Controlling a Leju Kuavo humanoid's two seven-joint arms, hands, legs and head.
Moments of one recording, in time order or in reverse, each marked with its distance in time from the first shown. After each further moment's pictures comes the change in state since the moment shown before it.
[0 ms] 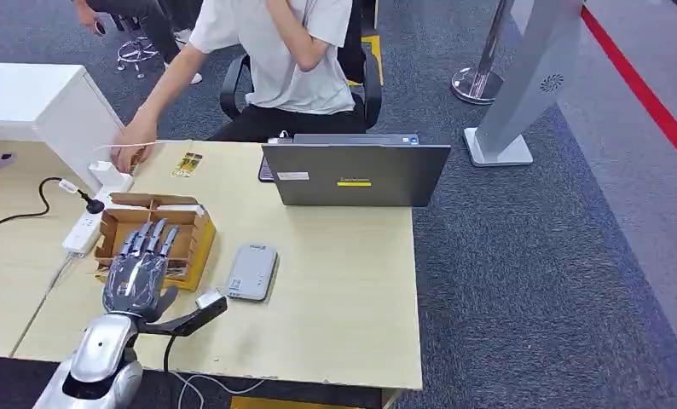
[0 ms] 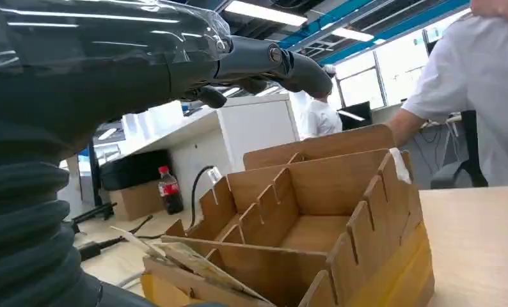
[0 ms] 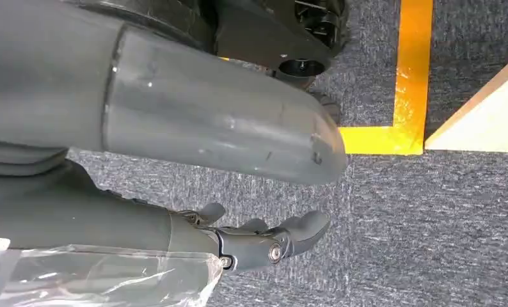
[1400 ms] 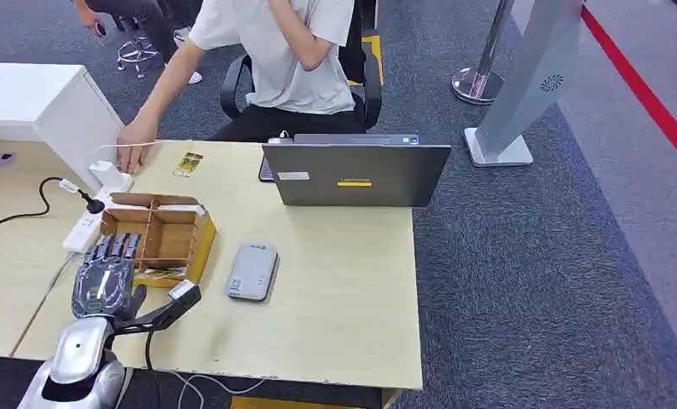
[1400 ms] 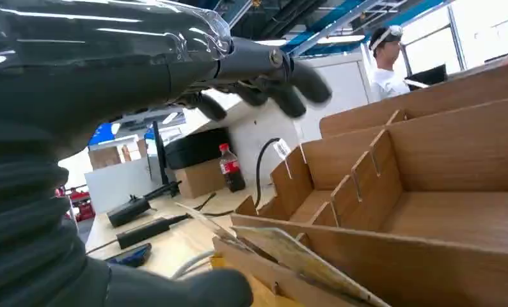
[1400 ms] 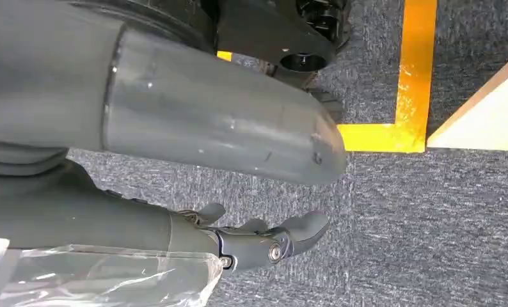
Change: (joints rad) left arm 0.021 -0.004 0.116 0.014 -0.013 -0.059 0.082; right arm -0.005 -0.008 -0.019 -0.002 0.027 0.013 0.009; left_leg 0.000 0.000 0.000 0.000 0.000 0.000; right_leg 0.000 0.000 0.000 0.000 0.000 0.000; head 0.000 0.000
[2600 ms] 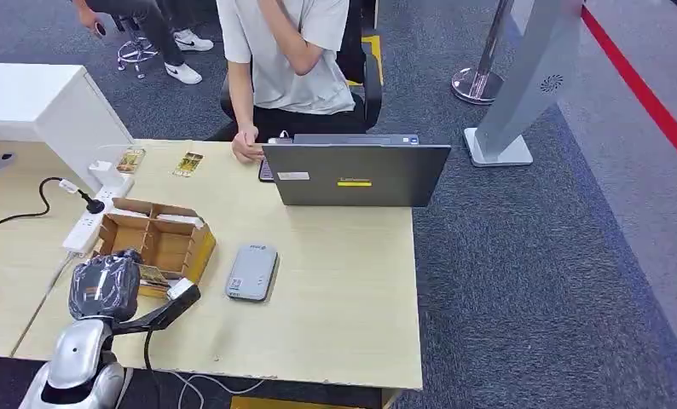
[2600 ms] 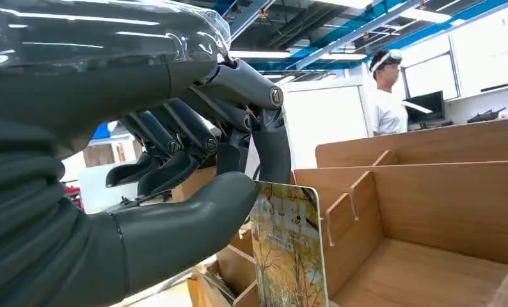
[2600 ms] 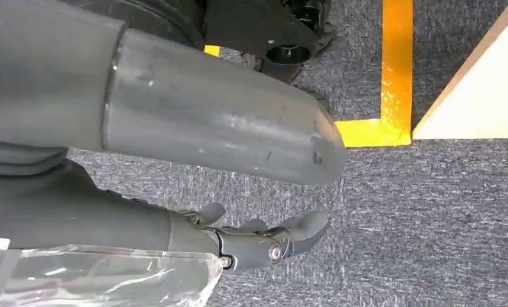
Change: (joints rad) left arm 0.009 -0.008 0.008 -0.010 0.013 0.097 -0.021; right arm -0.002 -0.017 -0.053 -0.010 -0.015 0.032 -0.021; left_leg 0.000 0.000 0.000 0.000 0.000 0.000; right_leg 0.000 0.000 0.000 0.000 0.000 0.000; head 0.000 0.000
